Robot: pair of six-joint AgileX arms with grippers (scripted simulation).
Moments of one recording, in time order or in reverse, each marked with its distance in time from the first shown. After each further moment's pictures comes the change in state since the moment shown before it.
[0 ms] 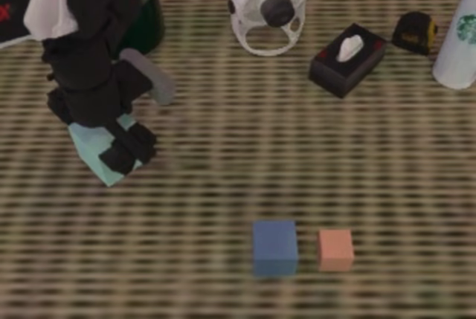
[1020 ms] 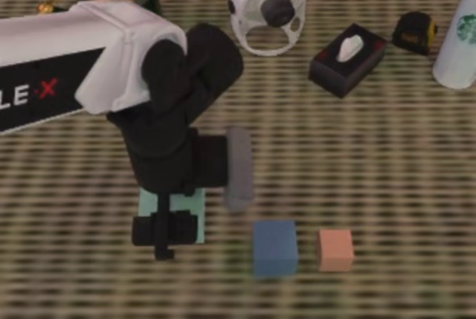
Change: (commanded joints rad) left arm -0.346 -0.190 -0.163 -0.024 -0.001 0.392; right arm 0.000 0.000 0.000 0.000 0.000 0.000
